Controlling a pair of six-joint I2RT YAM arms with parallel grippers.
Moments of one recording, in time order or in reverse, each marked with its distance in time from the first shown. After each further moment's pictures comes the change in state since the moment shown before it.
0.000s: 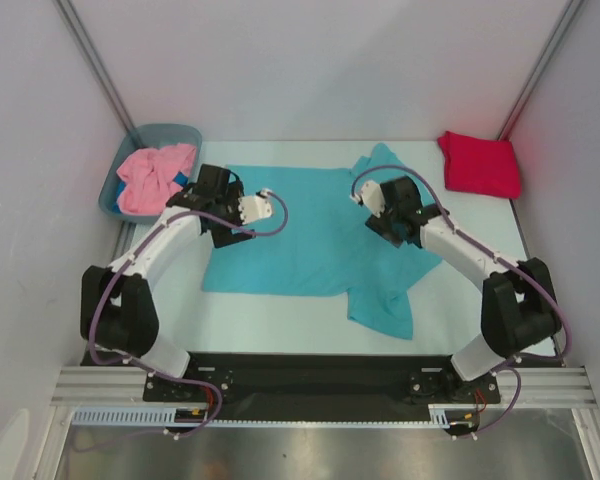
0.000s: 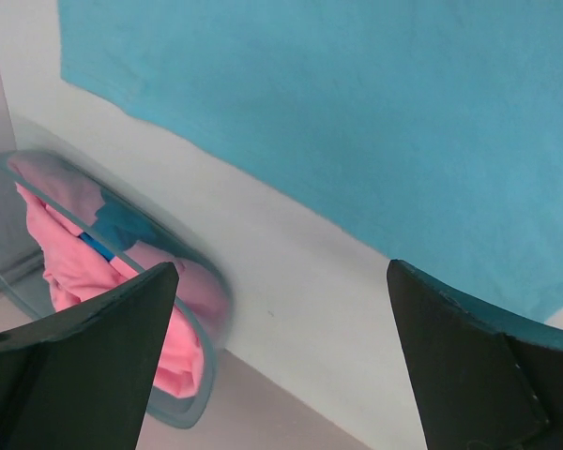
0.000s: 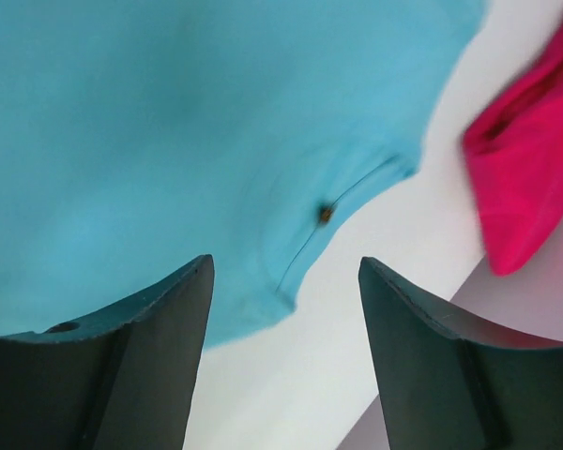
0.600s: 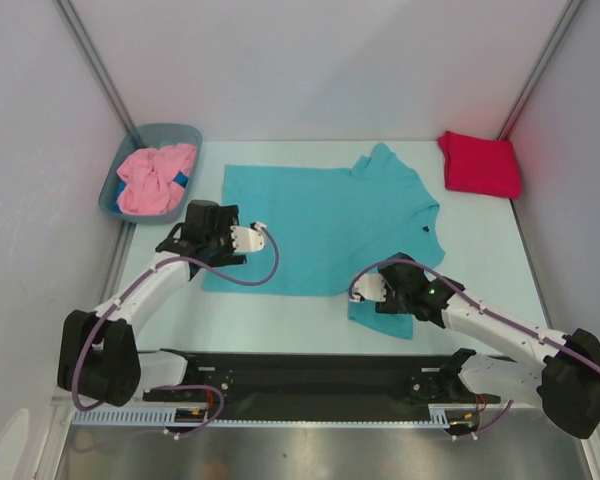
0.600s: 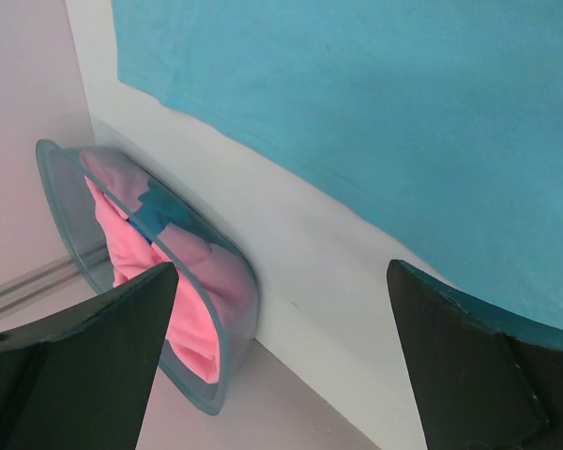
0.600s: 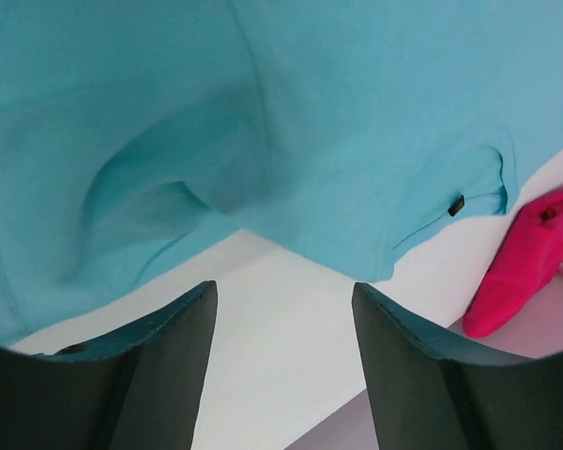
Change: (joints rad) left arm -0.004 -0.304 -0.471 0.345 -0.040 0.212; right arm 0.299 -0.529 -0.629 -0.102 0.032 -0.262
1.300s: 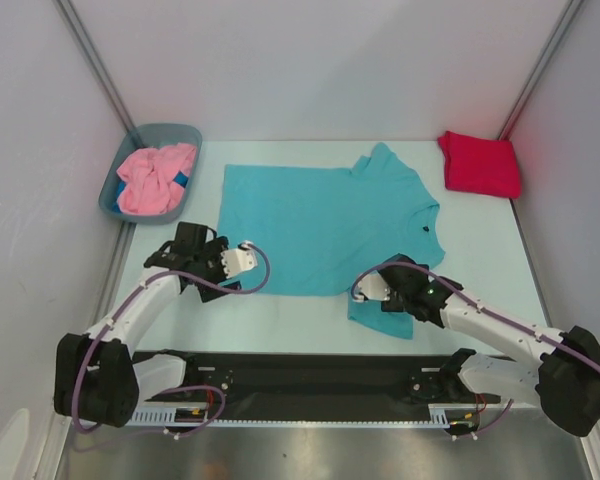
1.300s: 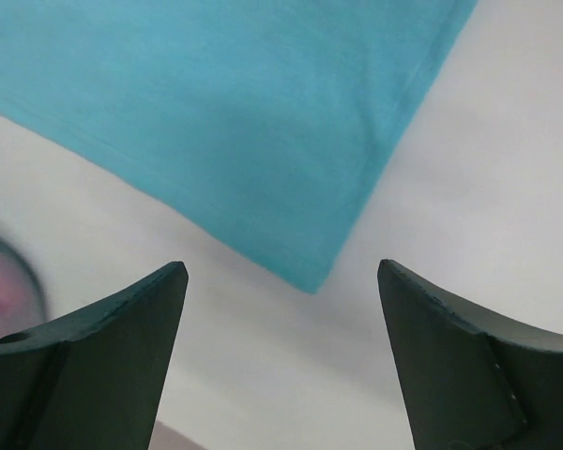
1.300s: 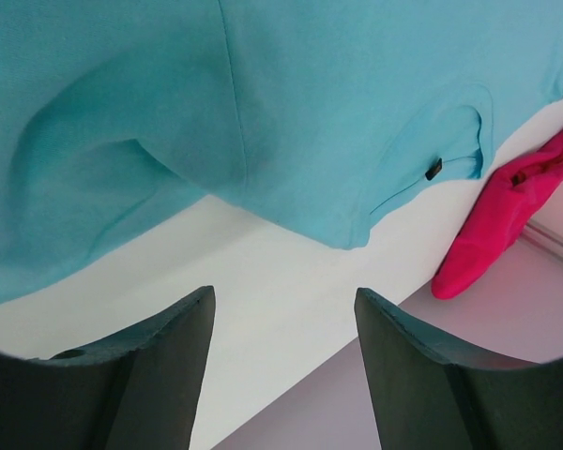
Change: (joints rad) left arm 0.079 -0.148 -0.147 -0.253 0.198 -0.105; right arm 0.021 -0.008 -0.036 0.000 0.125 -0.061
